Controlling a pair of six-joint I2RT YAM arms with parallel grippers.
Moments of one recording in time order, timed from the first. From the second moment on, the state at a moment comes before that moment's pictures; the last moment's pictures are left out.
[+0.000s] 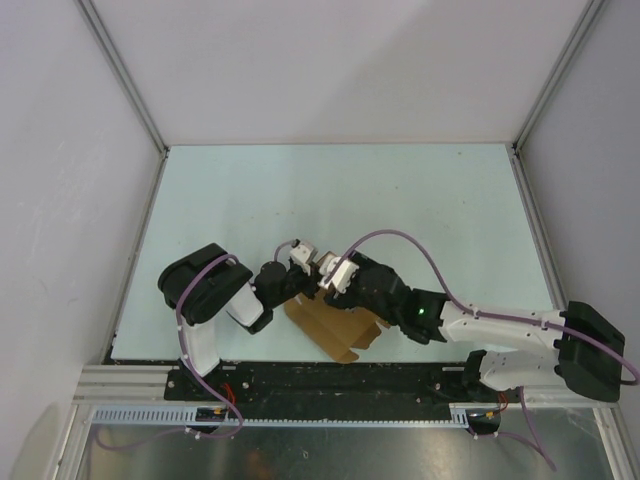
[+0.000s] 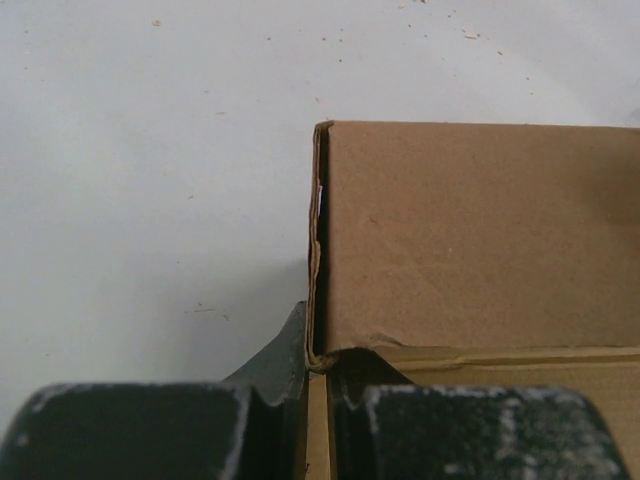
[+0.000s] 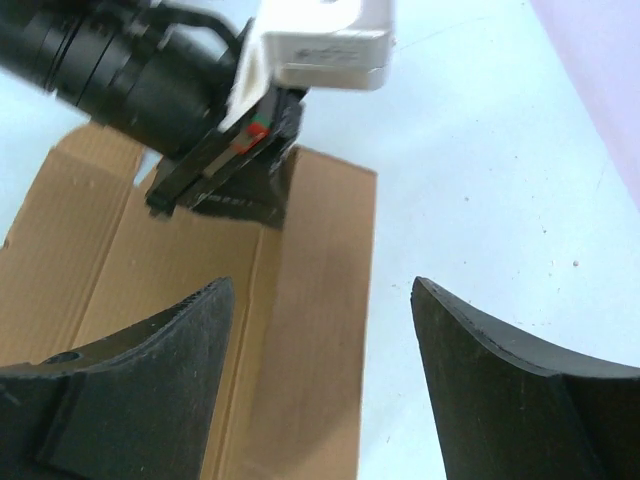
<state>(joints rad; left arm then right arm) -0.69 1.87 0.34 1.30 0.18 -0.19 1.16 1.21 0.68 0.10 0.35 -0.36</state>
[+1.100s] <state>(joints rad) -0.69 1.86 0.37 1.28 0.23 -0.04 0.94 1.42 0.68 0.39 0.18 0.07</state>
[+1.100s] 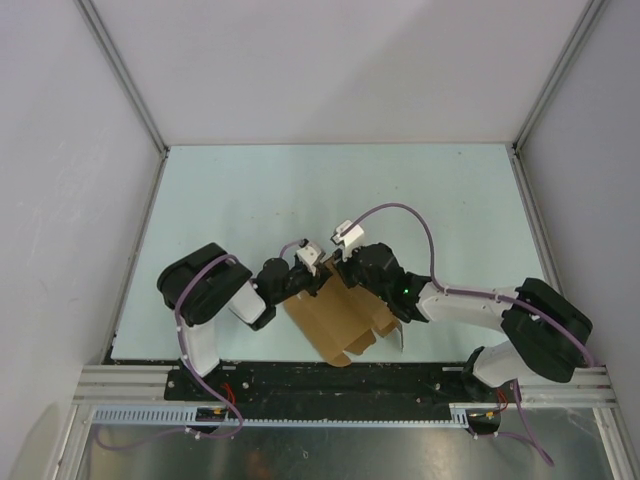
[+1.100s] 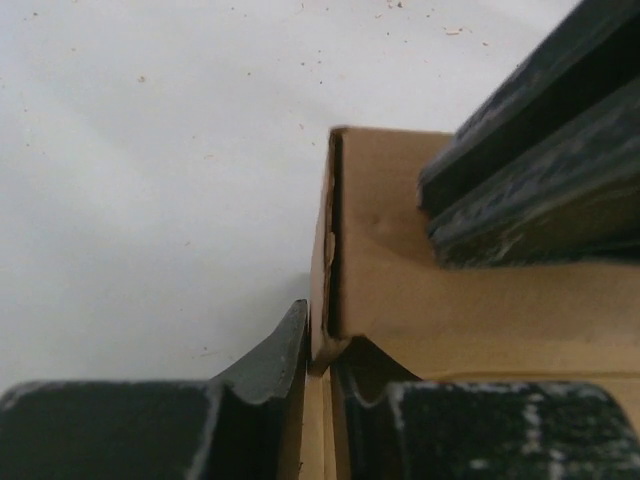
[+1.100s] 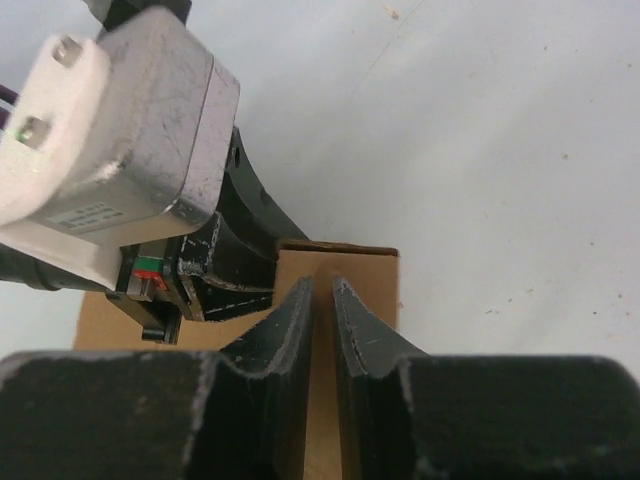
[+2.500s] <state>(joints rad) -0.71 1.64 0.17 1.31 0.16 -0.16 0.89 1.42 0.68 0.36 0.15 0.07</state>
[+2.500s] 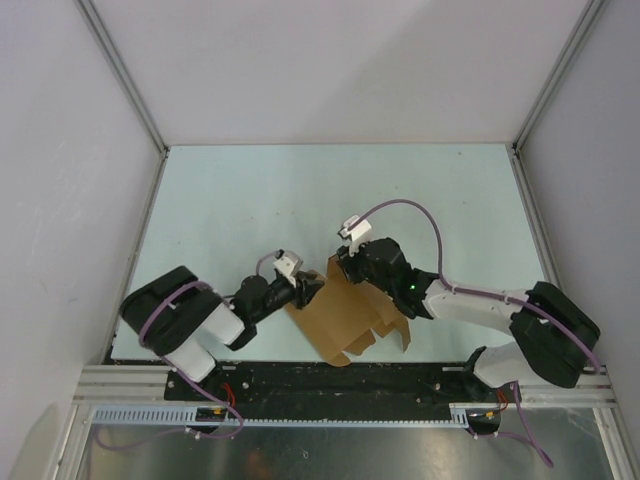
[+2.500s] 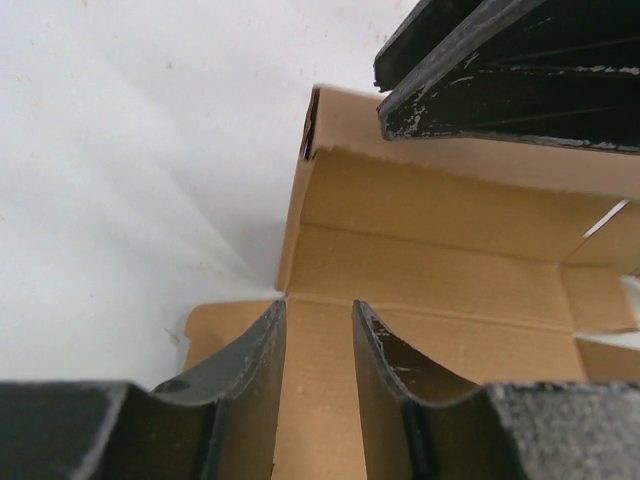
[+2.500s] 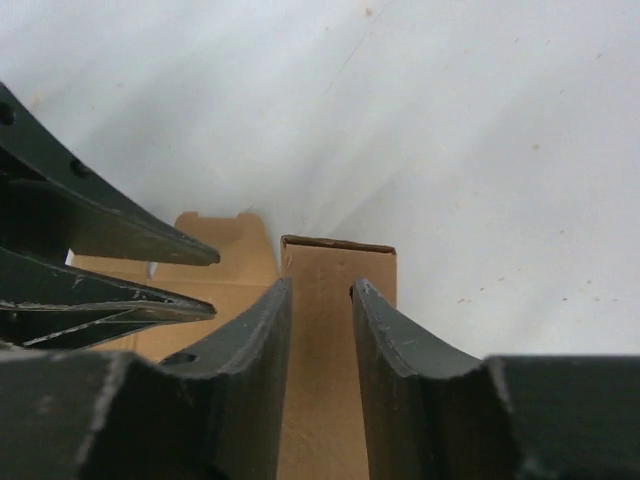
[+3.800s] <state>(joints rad) -0.72 0.93 0.31 0.29 -0.07 -0.41 1.13 0.90 0.86 -1.16 0.54 1.26</state>
